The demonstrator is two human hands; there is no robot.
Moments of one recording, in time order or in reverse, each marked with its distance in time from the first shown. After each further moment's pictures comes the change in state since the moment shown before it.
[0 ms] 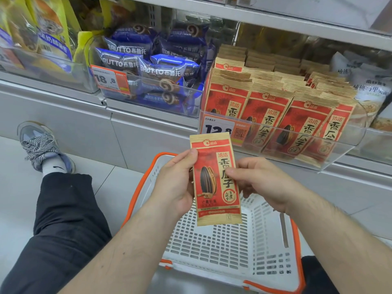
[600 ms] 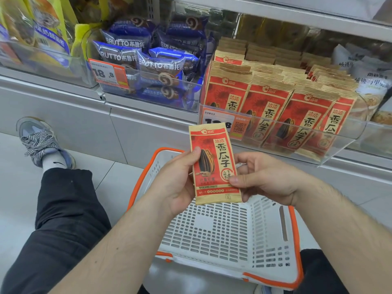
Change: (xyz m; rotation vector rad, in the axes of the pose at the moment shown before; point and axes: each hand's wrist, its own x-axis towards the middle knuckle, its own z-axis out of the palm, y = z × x) left_hand -0.004 0.000 -0.007 0.008 -0.142 -0.154; right_hand -0.002 0.005 -0.013 0.133 -0.252 0.024
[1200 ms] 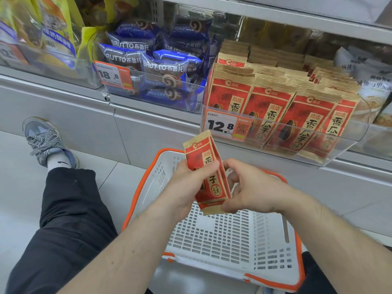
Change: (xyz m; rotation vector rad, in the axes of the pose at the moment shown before) left_hand 0.003 -0.017 -0.002 0.304 0.080 0.120; right_hand 0.001 0.001 0.028 -0.587 0.092 -0.064
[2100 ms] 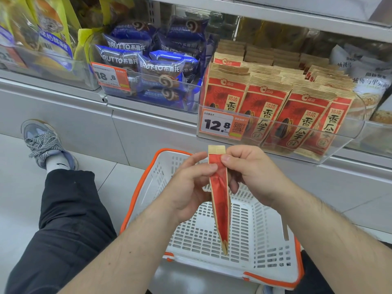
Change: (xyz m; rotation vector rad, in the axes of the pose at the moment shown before) left_hand 0.000 -0.003 0.000 -0.236 -0.249 0.032; right_hand 0.003 -0.011 0.003 0.592 0.228 -0.201
